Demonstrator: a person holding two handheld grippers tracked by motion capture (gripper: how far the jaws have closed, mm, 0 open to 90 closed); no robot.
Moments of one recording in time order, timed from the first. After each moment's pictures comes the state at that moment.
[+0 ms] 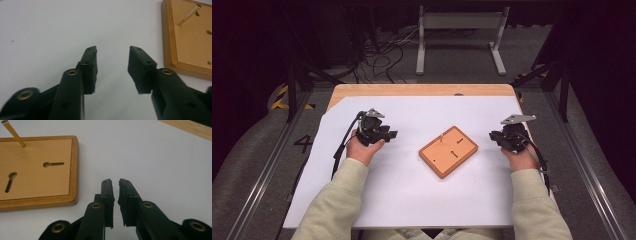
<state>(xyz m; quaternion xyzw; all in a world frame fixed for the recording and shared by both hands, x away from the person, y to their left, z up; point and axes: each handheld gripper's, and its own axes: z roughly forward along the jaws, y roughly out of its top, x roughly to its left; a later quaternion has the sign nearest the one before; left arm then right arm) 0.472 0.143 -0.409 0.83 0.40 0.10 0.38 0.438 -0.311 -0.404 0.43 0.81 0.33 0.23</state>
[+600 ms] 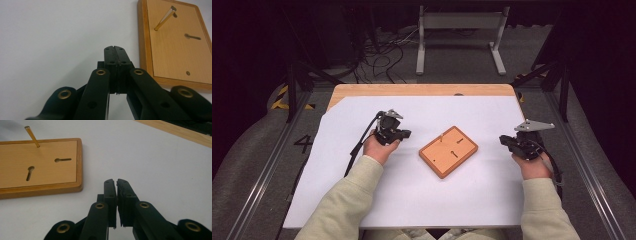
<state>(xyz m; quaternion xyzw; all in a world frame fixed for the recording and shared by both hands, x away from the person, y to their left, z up) 0.482 0.092 -0.419 0.85 0.36 0.06 0.38 0.400 -0.331 -0.389 0.43 0.79 0.35 0.24</state>
